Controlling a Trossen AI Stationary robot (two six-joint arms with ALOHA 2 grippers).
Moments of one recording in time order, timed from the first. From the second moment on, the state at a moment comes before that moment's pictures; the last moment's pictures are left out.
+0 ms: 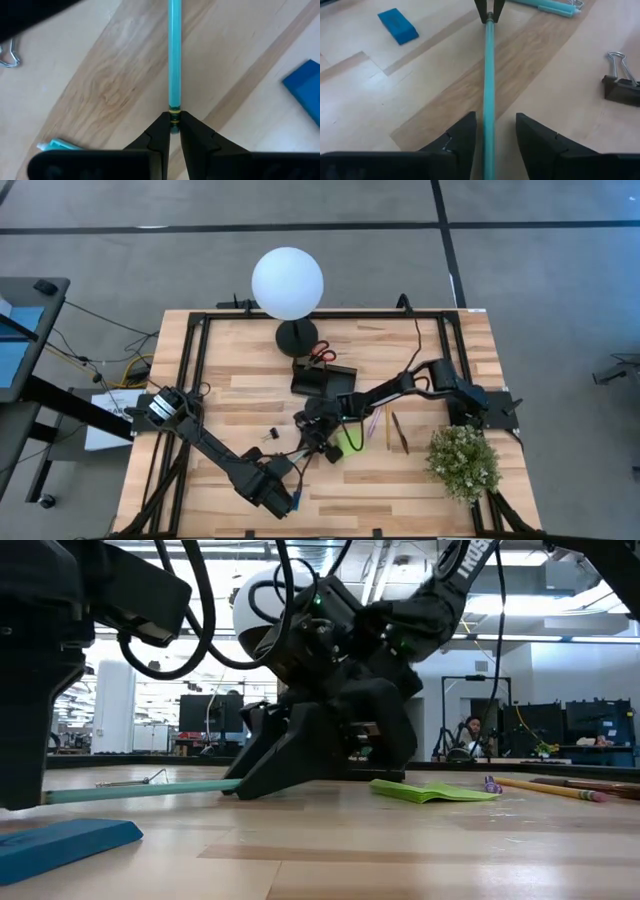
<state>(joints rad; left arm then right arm) -0.66 2.01 1.37 -0.90 -0.17 -1.33 0.11 2.26 1.26 0.21 -0.49 -0.49</state>
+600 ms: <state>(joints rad) -0.66 2.01 1.37 -0.90 -0.21 -1.34 0.11 2.26 1.25 0.22 -0.49 -0.45</state>
